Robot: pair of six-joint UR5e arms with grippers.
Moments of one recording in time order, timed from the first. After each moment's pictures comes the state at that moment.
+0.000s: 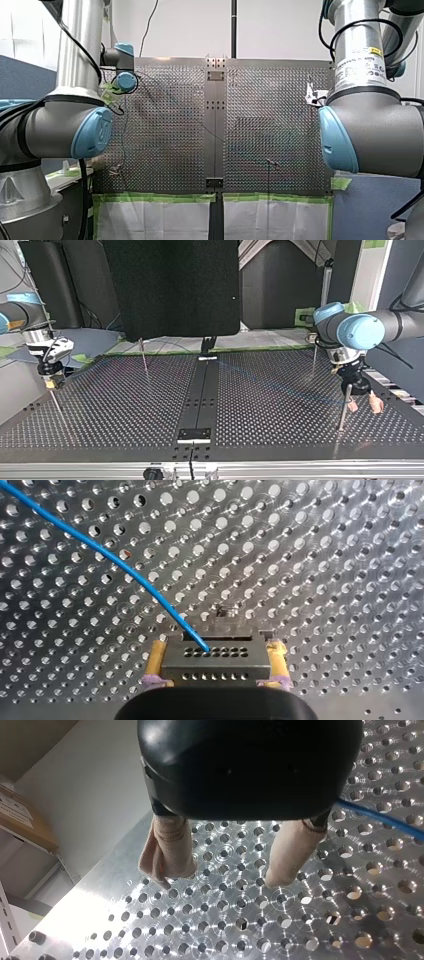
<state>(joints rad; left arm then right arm) 0.11 -1.72 -1.76 -2.65 -1.88 -2.42 1.50 -1.05 1.42 -0.35 1.11 1.64</state>
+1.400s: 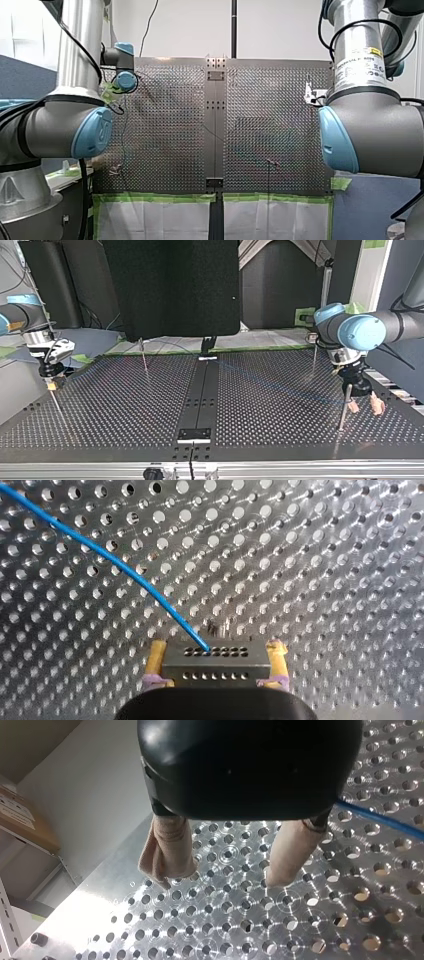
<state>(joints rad) 0.12 -1.72 -1.75 -2.65 -1.88 -2.42 1.51 -1.05 1.41 -0.34 1.10 1.63</state>
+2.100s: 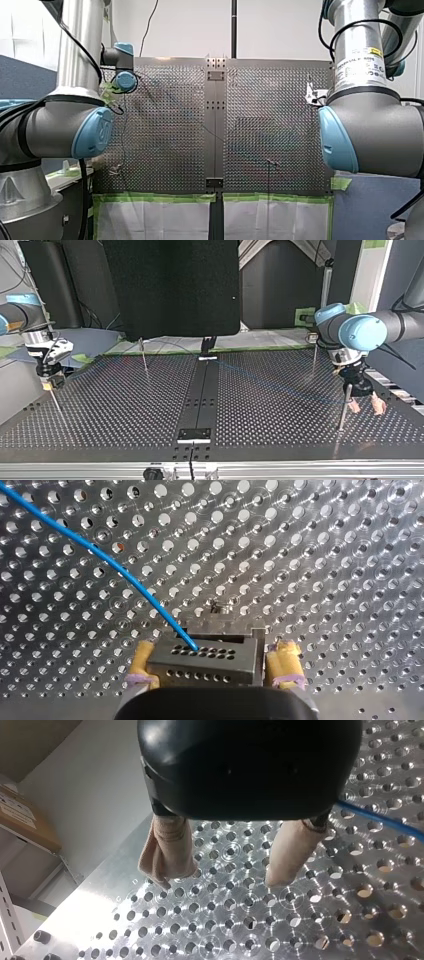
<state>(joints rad) 0.12 -1.72 -1.75 -2.65 -1.88 -2.42 1.51 -1.05 1.41 -0.33 1.13 1.62</state>
